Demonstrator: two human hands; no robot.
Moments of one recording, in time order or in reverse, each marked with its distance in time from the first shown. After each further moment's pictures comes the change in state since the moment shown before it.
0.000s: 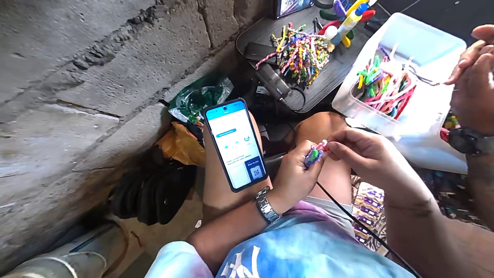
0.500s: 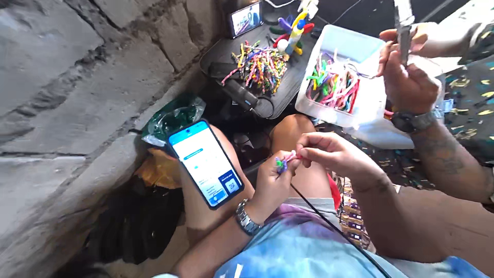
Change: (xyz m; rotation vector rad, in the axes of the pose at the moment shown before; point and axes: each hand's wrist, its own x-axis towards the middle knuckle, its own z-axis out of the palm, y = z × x) left_hand -0.004 0.001 -0.001 -0.101 -0.090 0.067; right_hand -0.004 0.009 -0.010 0.400 -0.140 0.094
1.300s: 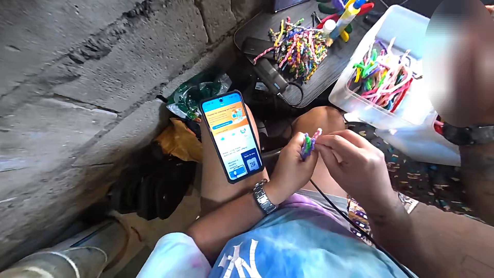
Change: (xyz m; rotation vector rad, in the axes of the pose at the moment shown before) left_hand 0.004 -0.002 0.001 0.117 0.056 -0.173; right_hand -0.012 0.001 0.051 -0.981 0.418 -0.352
